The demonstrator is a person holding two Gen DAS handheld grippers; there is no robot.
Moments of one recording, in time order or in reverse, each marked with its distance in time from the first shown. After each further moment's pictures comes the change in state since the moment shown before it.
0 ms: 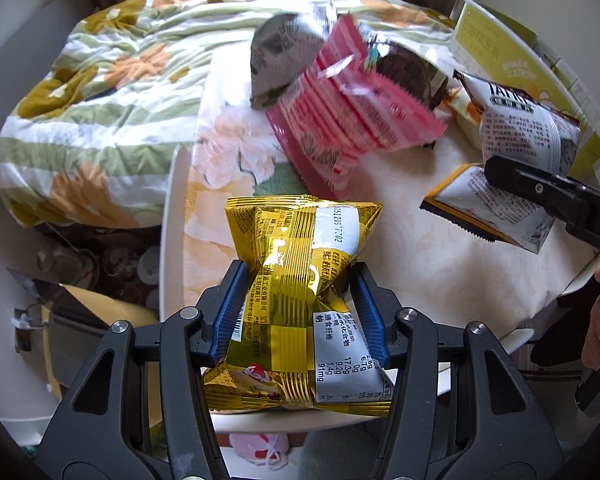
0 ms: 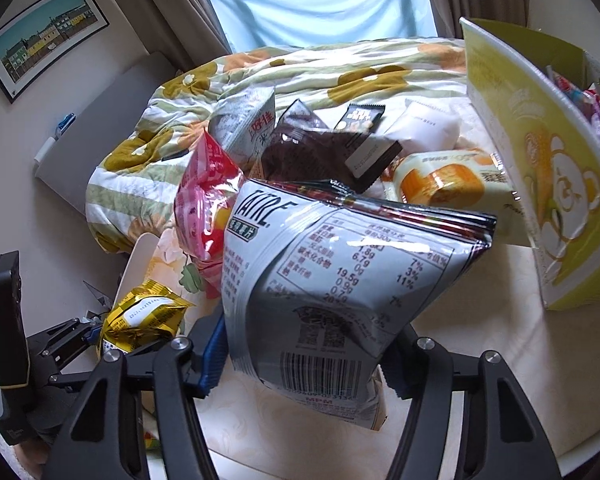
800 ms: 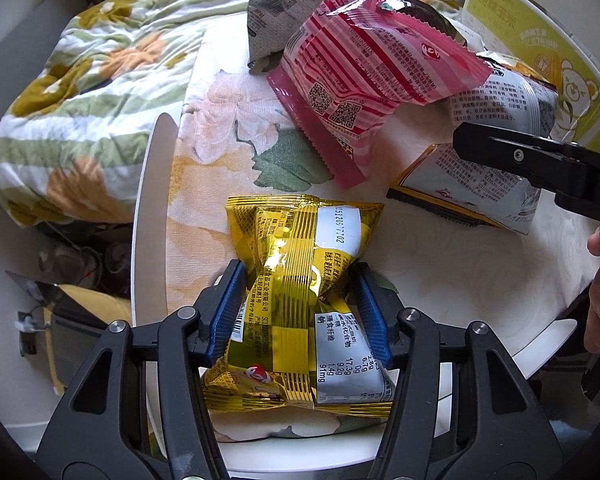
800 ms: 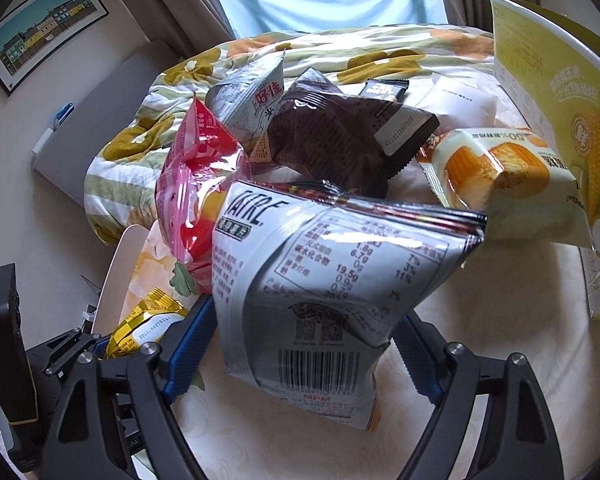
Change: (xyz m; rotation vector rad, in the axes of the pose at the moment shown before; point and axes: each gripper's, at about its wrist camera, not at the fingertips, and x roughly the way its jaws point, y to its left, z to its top) left arm 0.046 -0.001 -0.013 0.021 0.057 0.021; right arm 0.055 0.008 0.000 -0.025 0.050 0.032
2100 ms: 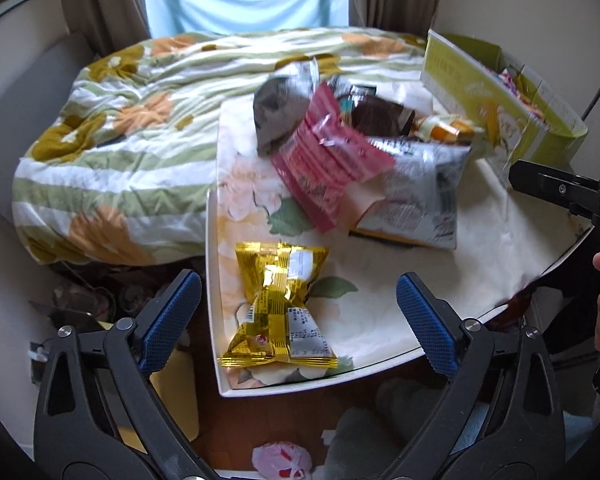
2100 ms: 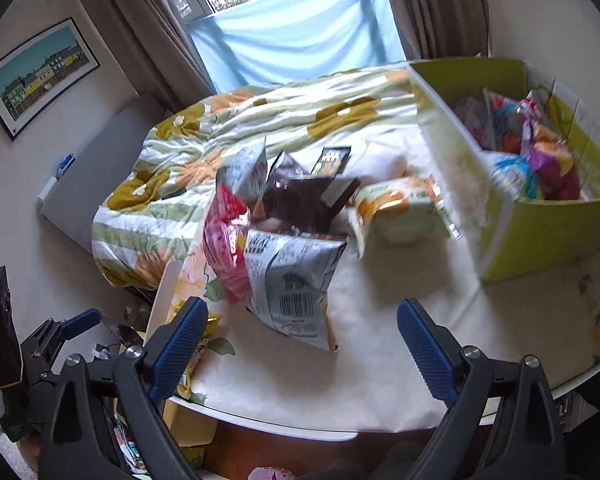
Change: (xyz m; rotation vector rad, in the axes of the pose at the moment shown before) left arm -0.095 0.003 -0.007 0.061 -0.170 -0.011; right arm -0.118 -0.002 -0.026 0.104 -0.143 -0.048
